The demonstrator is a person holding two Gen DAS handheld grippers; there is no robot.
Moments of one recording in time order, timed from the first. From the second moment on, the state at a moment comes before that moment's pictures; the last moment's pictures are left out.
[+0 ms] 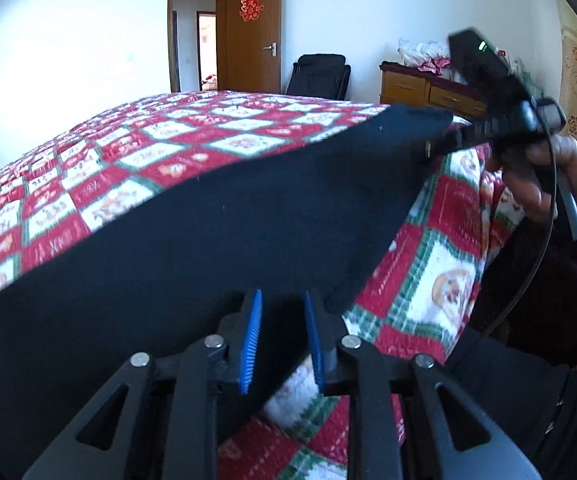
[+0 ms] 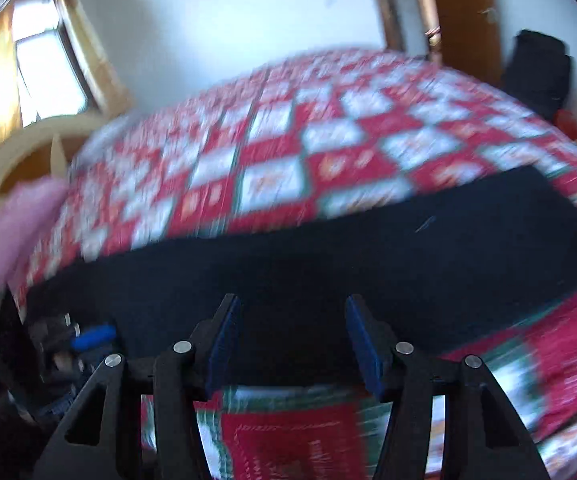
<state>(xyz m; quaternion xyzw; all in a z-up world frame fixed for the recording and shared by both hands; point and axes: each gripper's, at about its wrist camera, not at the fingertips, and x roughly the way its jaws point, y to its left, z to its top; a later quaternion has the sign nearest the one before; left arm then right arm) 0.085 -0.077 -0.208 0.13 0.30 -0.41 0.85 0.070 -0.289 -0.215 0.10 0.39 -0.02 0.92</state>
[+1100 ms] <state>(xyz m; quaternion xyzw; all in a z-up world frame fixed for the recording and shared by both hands) 0.081 0.079 -0.211 0.06 0.26 -0.26 0.93 0.303 -0.004 -0.209 0.16 0.49 0.26 0.82</state>
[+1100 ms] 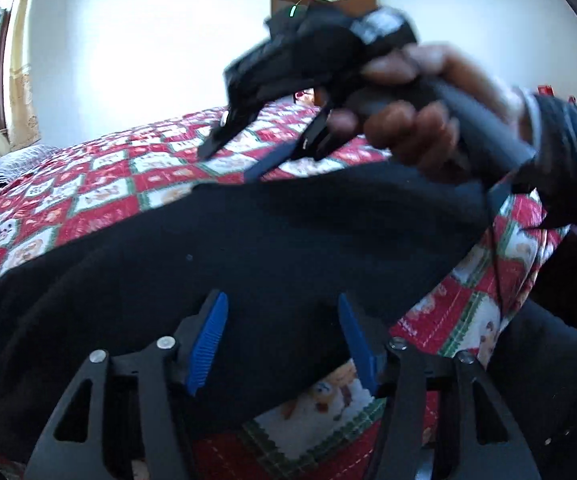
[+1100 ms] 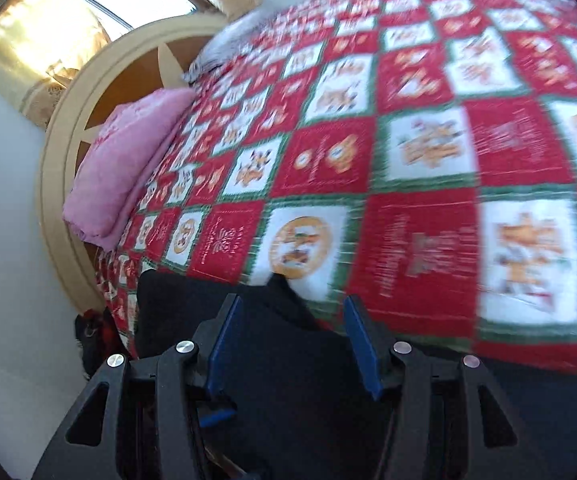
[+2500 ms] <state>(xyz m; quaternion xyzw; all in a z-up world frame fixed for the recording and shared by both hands) 0.107 0.181 -0.221 0.01 0.27 -0.11 0.96 0.134 -0.091 -0.246 0.01 0.47 0.20 0.86</state>
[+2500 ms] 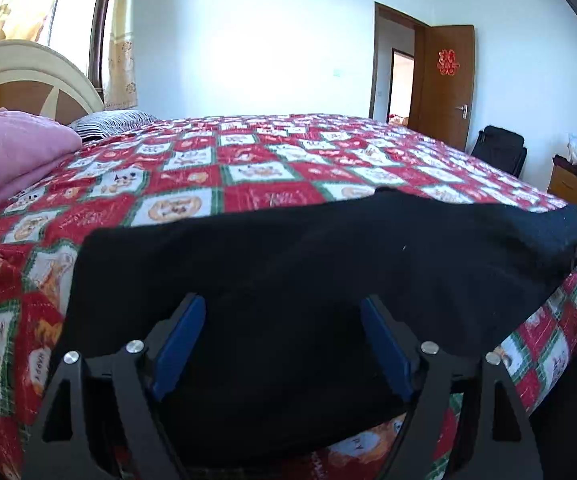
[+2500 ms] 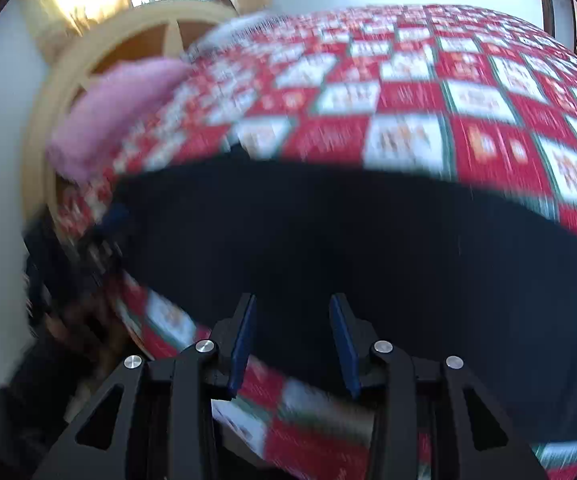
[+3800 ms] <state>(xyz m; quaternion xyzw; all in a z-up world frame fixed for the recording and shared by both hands) 0.103 0.138 -0.187 0.04 0.27 -0.10 0.96 0.139 -0.314 -0.197 0.10 0.40 -0.05 0.91</state>
